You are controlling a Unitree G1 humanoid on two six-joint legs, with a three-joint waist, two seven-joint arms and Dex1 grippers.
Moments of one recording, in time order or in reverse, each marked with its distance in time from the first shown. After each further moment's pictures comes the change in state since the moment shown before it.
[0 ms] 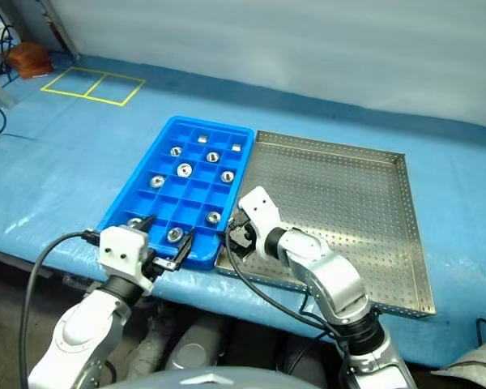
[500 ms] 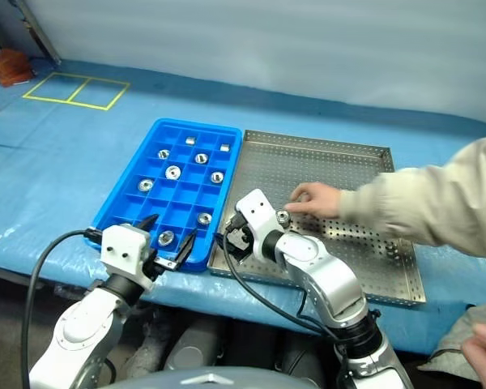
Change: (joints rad) left arm -0.013 0.004 -0.001 0.008 0.000 0.000 -0.006; right arm 0.009 0.017 0.019 -0.007 0.000 -0.003 -0.008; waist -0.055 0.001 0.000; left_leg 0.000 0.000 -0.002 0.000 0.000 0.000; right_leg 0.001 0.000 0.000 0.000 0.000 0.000
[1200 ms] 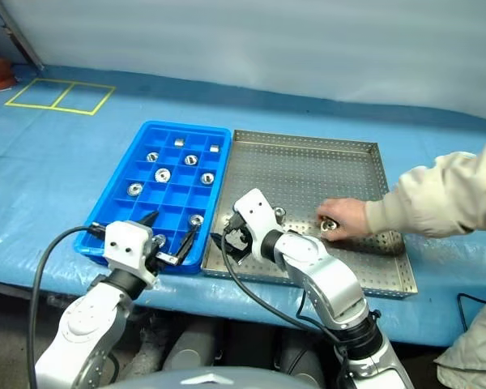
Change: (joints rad) left arm -0.044 -0.004 0.001 0.036 0.001 -0.002 0.019; right arm -0.005 -0.003 0.004 -0.019 0.000 0.000 0.004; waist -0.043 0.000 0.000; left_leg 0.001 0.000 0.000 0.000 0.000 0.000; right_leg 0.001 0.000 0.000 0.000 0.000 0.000
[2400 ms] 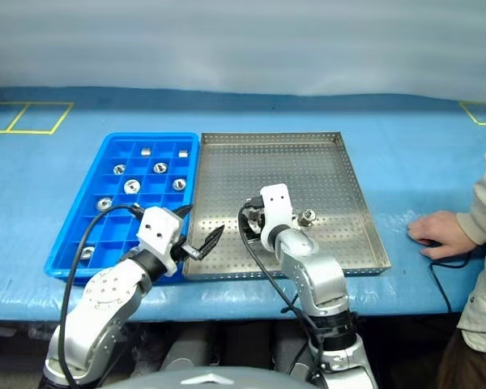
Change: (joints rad) left arm -0.201 0.063 -0.083 0.132 -0.040 0.065 -0.132; right arm -0.005 0.235 -0.161 0.254 -0.116 -0.031 -0.298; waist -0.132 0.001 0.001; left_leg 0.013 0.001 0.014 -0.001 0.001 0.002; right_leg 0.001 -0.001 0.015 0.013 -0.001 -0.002
